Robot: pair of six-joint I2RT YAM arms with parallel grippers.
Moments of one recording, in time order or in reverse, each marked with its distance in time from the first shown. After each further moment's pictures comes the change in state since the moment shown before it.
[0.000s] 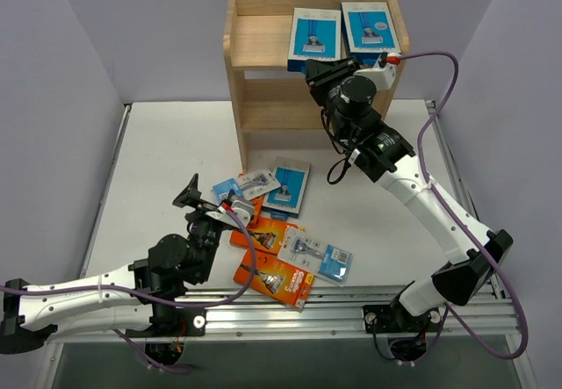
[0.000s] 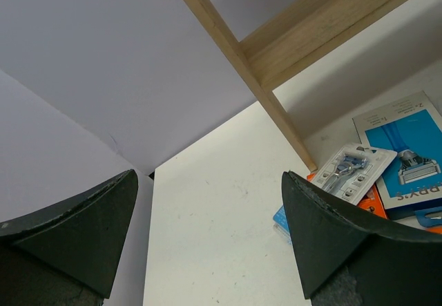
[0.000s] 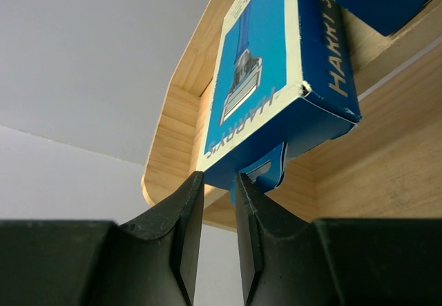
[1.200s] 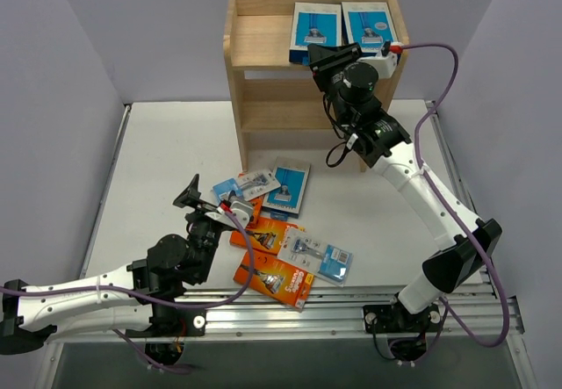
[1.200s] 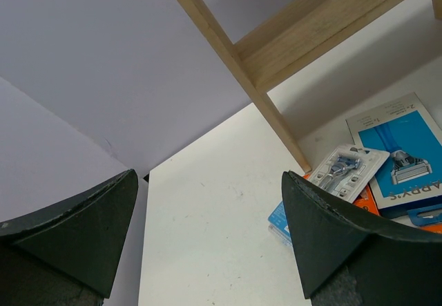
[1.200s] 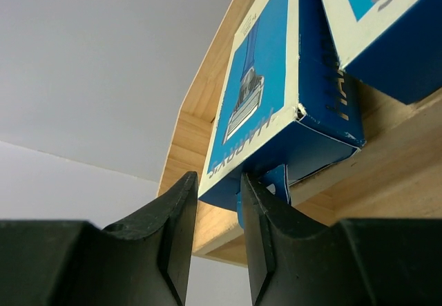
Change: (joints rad) left arm 0.000 -0.011 0.000 -0.025 0.018 -0.024; right arm -0.078 0.087 0.070 0.058 -0.082 0.047
